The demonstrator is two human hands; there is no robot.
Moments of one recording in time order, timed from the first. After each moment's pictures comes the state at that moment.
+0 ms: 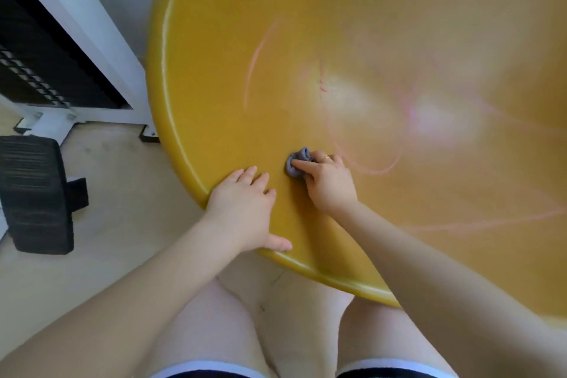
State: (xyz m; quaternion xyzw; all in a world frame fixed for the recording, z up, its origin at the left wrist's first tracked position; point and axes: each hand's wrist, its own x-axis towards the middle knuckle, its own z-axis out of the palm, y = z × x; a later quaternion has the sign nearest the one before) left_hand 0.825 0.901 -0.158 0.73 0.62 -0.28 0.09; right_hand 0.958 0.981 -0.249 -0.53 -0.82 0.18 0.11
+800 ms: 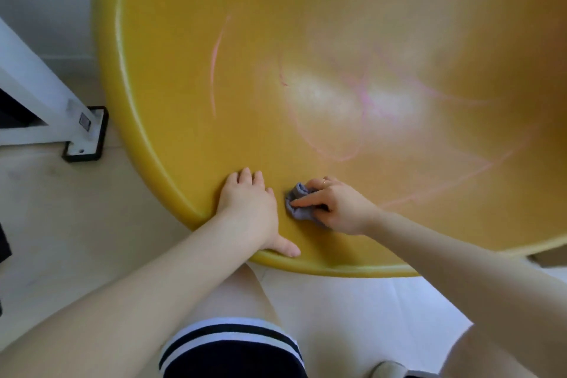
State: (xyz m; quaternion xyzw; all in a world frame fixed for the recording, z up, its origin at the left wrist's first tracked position) left_hand 0.827 0.926 -0.167 0.76 0.55 -0.34 0.11; right_hand 1.000 0.947 -0.221 -0.45 -0.85 0.27 0.01
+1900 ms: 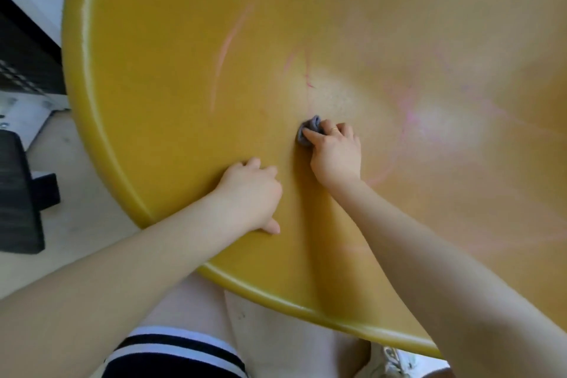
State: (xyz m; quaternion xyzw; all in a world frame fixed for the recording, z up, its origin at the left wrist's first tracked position) left_hand 0.860 0.967 -0.179 0.75 0.59 -0.29 0.11; right_hand 0.981 1.055 -0.259 -0.57 -0.81 0.09 0.09
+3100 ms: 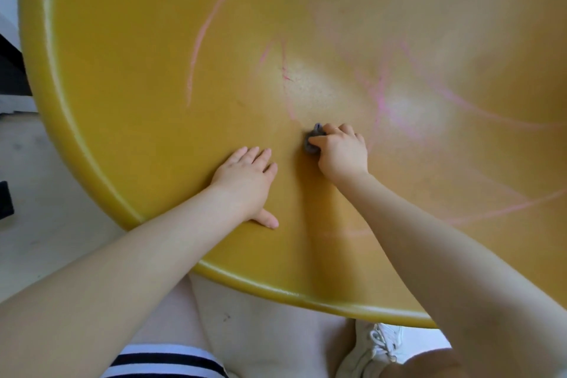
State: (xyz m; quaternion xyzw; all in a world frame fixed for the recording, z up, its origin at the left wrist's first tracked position) left_hand 0.864 0.972 -0.207 0.75 0.57 -0.30 0.13; right_hand 1.018 1.046 -0.253 -0.56 -0.82 0.04 0.00
